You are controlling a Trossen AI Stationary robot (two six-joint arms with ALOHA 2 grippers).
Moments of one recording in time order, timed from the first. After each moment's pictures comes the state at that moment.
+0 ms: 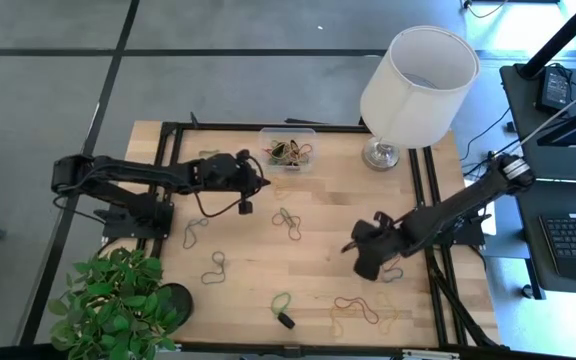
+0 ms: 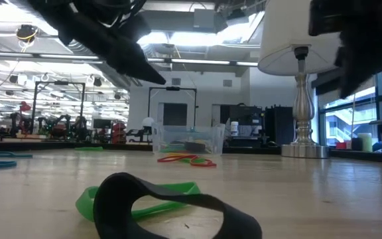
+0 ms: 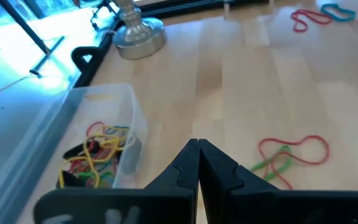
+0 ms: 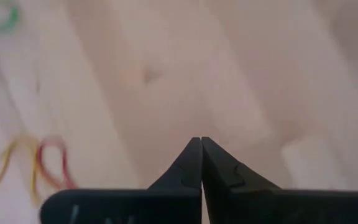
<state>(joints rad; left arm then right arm) 0.21 1.25 0.63 0.14 -0.05 0.24 0.50 1.35 0.91 -0.80 0.26 0.90</state>
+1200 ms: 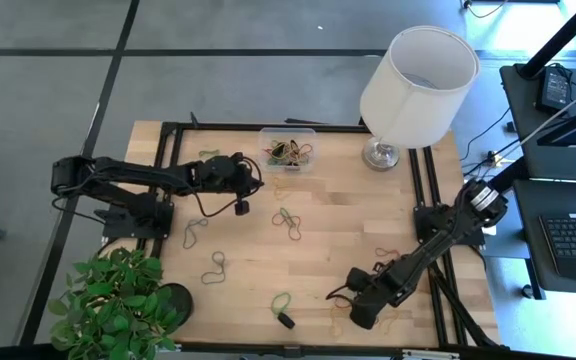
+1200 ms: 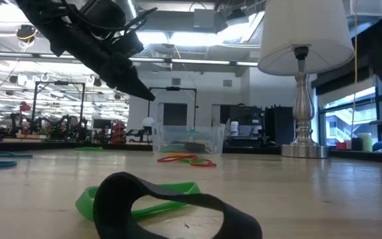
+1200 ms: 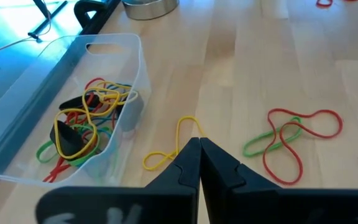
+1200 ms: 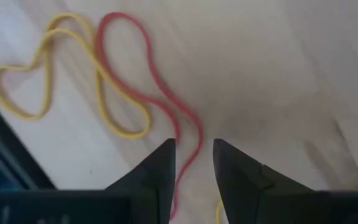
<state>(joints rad) 0.24 1.24 0.54 0.16 -0.05 0.14 0.75 1.75 1.00 -0.58 -0.02 1.30</state>
